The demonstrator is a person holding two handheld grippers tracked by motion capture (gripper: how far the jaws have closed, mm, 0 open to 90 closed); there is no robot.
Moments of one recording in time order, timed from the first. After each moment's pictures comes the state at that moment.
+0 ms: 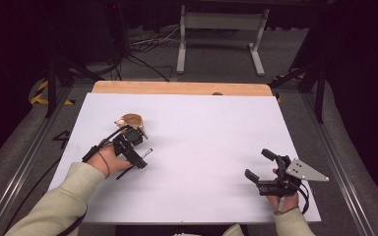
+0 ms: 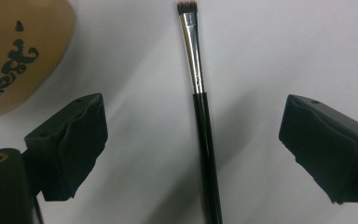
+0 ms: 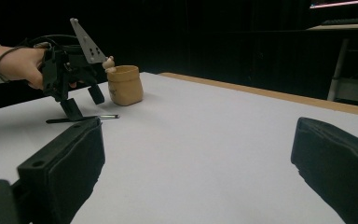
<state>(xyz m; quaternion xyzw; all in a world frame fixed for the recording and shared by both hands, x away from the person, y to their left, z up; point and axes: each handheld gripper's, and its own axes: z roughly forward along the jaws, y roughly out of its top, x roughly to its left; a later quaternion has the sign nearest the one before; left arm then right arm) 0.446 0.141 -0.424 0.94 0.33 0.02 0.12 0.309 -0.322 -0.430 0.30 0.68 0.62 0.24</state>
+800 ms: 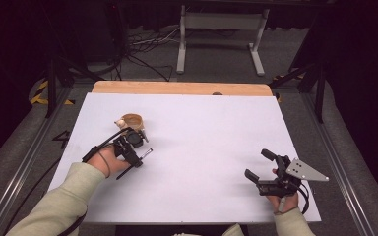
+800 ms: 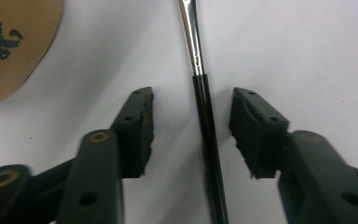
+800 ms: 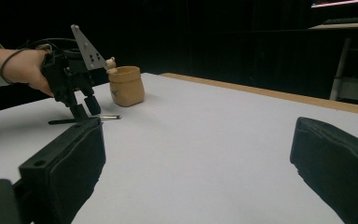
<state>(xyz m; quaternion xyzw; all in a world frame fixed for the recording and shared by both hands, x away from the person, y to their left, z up) 0.443 0.140 -0.426 0.95 0.31 0.02 0.09 0.310 -0.322 -0.430 0.30 0.68 0.62 0.24</state>
